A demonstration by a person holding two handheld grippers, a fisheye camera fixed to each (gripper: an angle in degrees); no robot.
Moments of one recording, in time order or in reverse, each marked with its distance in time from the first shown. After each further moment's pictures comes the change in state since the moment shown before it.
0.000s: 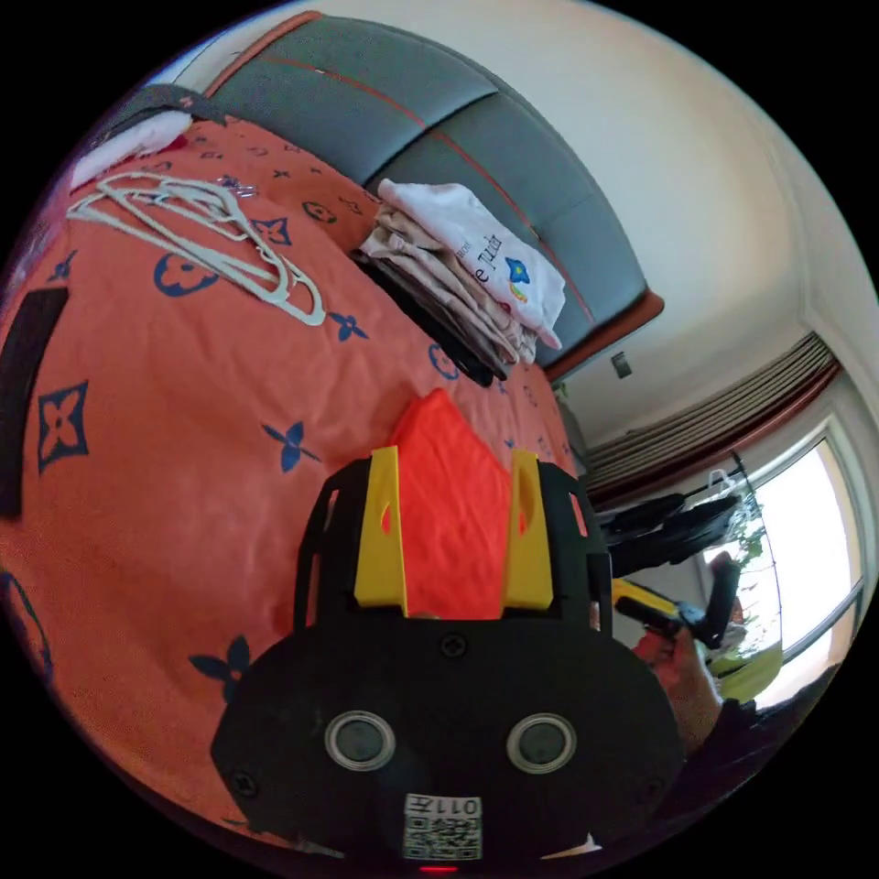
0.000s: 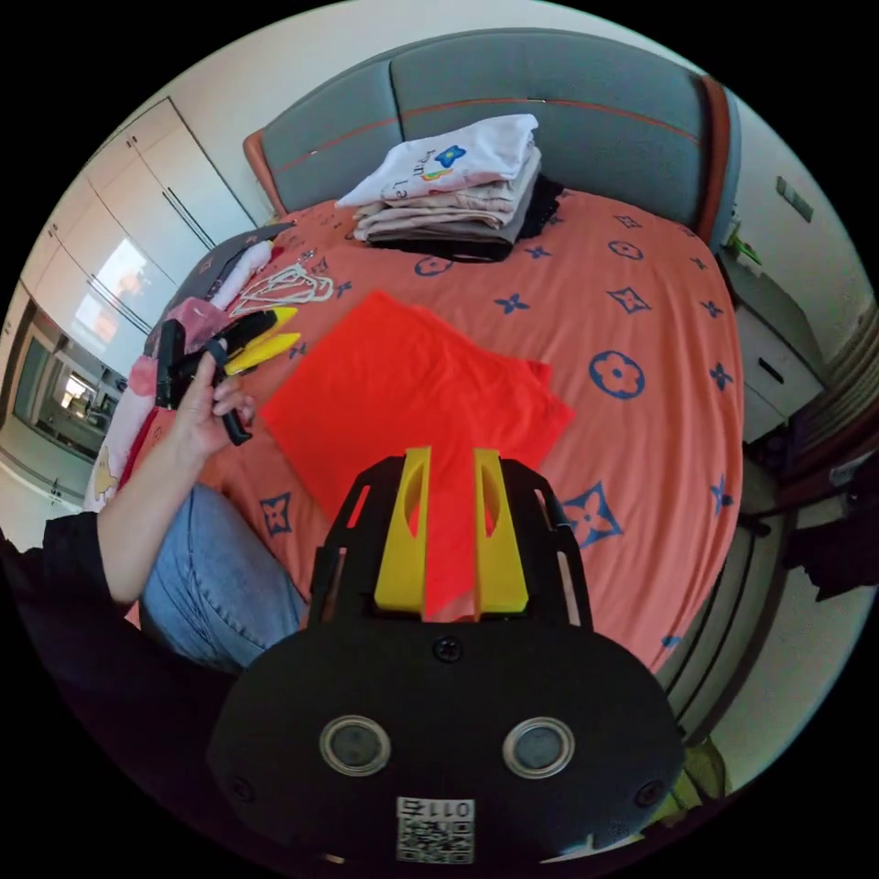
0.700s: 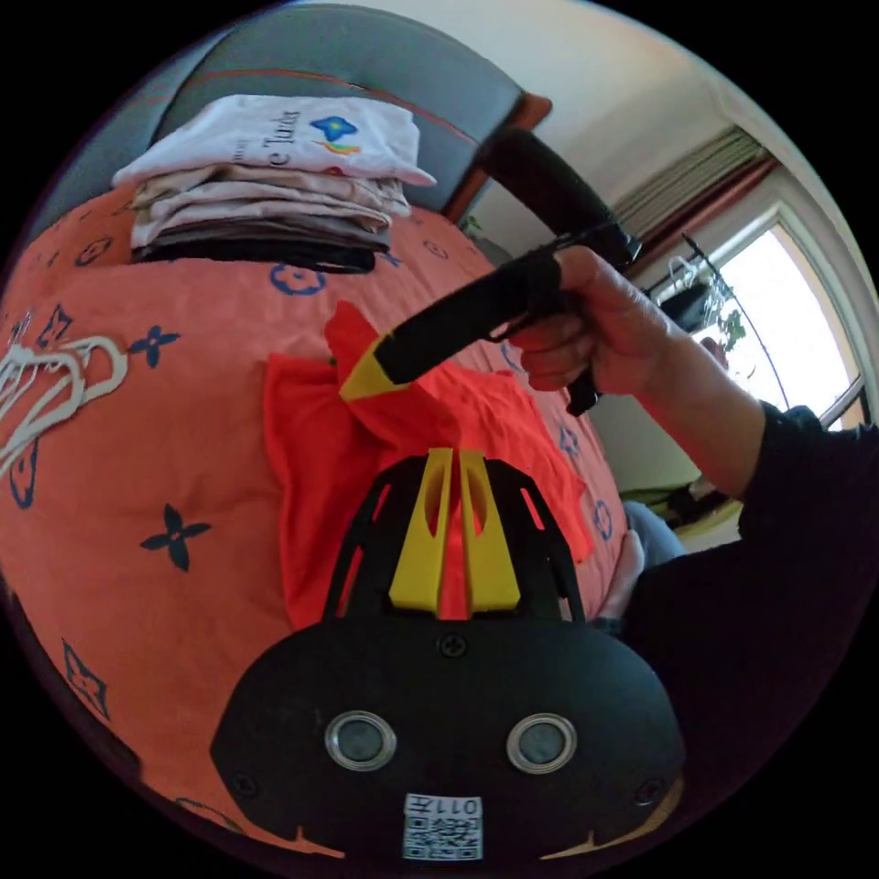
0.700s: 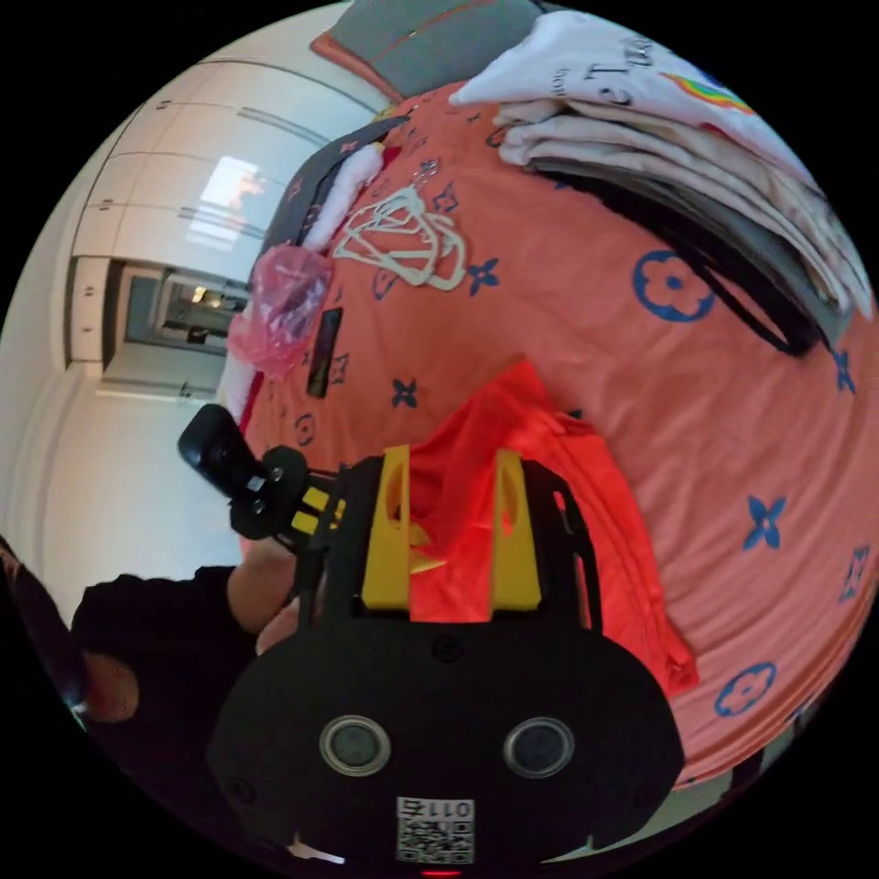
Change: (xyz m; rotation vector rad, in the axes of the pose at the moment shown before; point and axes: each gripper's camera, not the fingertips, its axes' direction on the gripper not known) left arm 0.104 -0.035 0.032 -0.452 0.107 0.517; right arm -0.055 -0.193 0.099 -0.402 -0.448 -0.181
